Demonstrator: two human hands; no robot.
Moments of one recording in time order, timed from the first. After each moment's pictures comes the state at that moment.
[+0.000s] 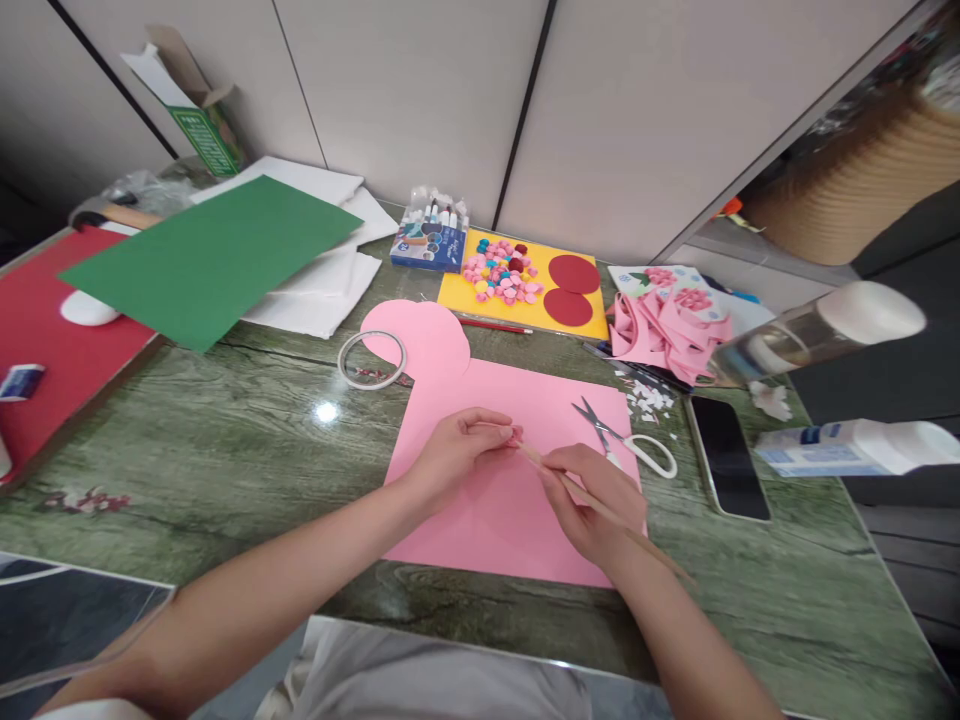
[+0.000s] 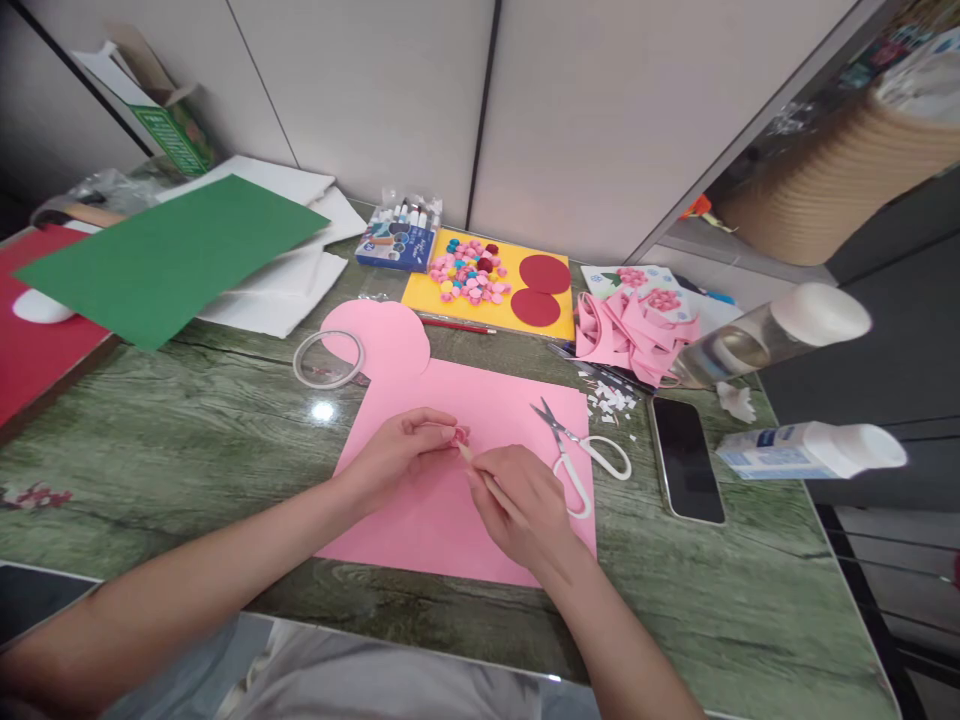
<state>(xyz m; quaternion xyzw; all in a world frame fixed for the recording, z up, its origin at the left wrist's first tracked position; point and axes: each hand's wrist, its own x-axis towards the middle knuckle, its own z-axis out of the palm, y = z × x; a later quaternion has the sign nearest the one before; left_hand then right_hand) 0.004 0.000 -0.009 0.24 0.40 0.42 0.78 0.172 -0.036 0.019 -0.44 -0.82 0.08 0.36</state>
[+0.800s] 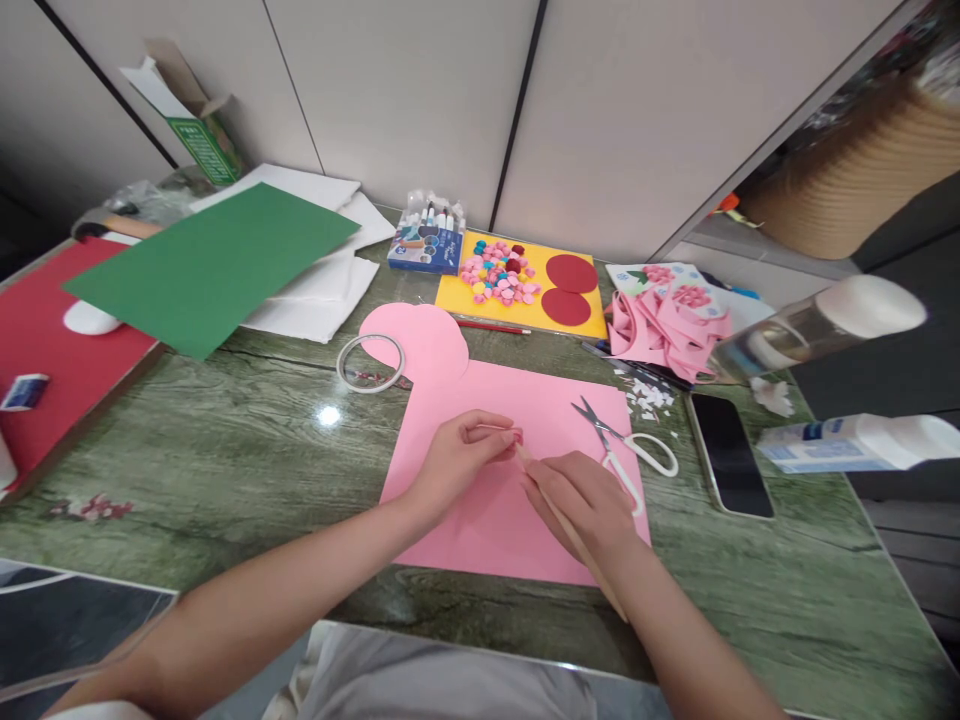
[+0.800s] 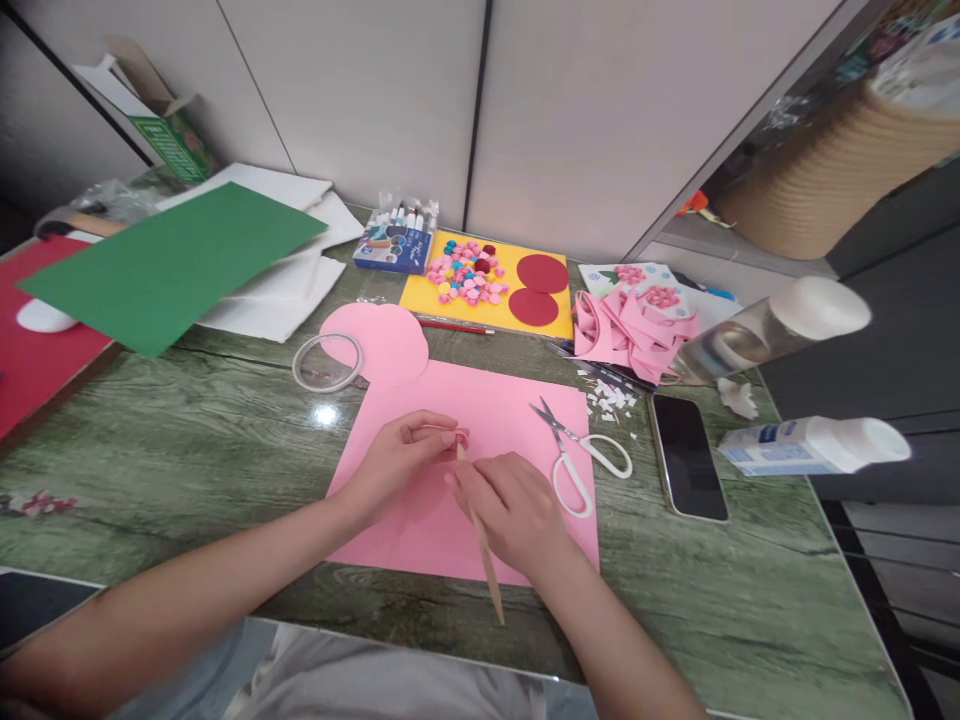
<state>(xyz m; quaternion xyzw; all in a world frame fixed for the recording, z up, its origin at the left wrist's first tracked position) 0.008 -0.007 -0.004 0.31 0.44 0.43 0.73 0.166 -0.036 0.021 -0.38 -0.87 -0.07 0.31</state>
